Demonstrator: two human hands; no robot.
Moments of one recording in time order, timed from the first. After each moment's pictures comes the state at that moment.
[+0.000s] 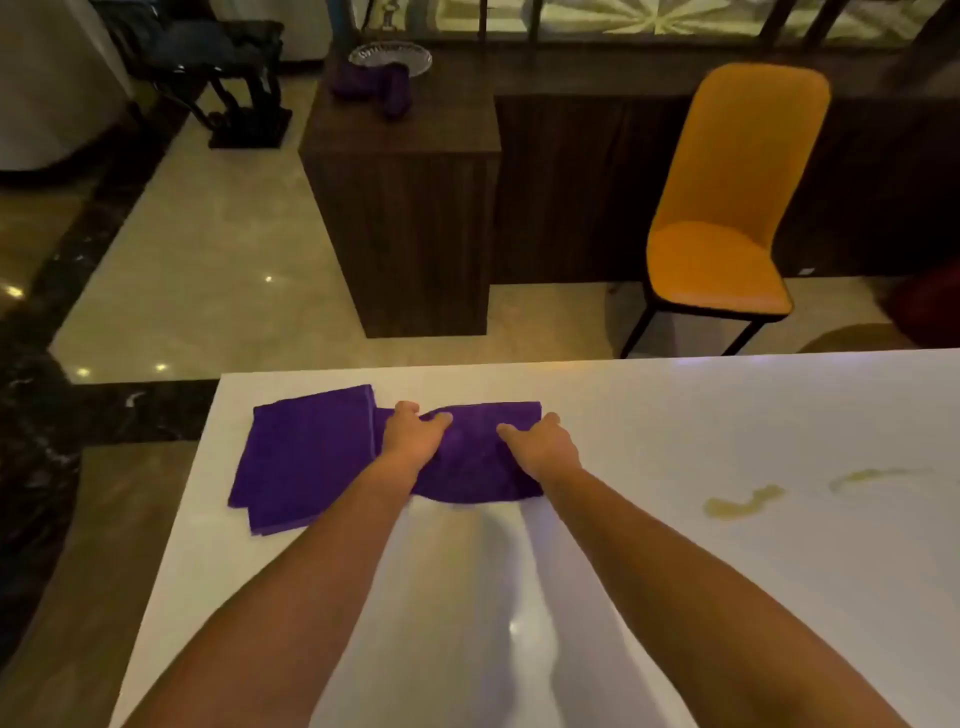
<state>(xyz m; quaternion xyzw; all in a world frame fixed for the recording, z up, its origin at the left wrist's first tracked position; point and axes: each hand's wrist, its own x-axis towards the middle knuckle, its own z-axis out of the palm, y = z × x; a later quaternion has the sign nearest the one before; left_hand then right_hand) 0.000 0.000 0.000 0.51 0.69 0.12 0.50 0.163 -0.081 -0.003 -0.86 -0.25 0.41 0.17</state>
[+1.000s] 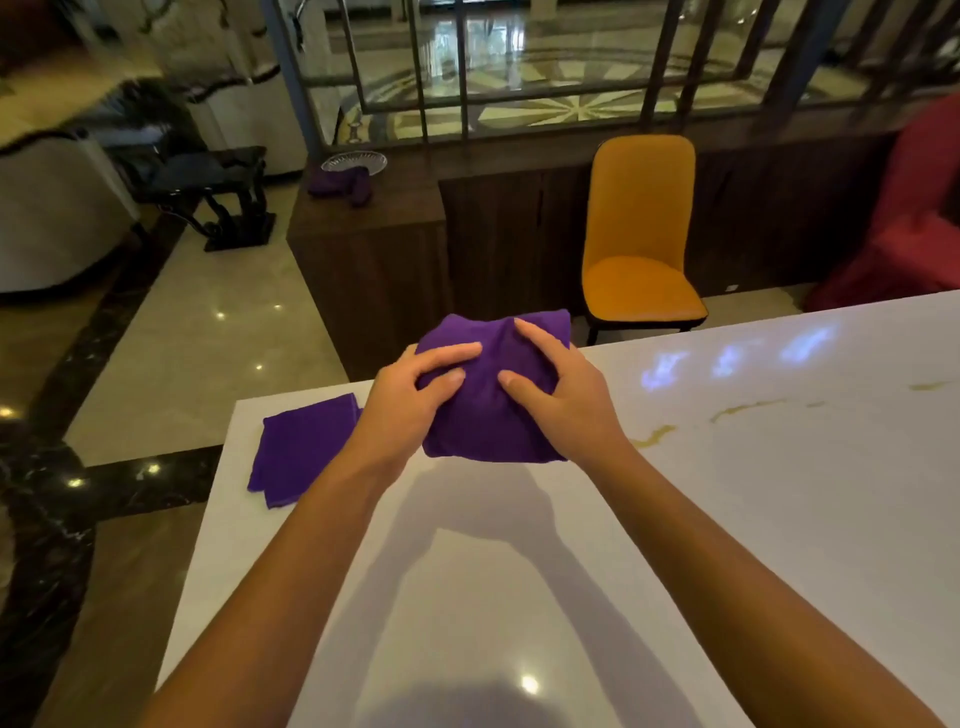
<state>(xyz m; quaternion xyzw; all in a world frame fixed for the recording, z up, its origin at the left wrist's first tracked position) -0.018 -0.203 0.246 0.66 0.37 0.31 0.57 0.163 -0.285 0.222 -0.71 -0.50 0.18 0.45</state>
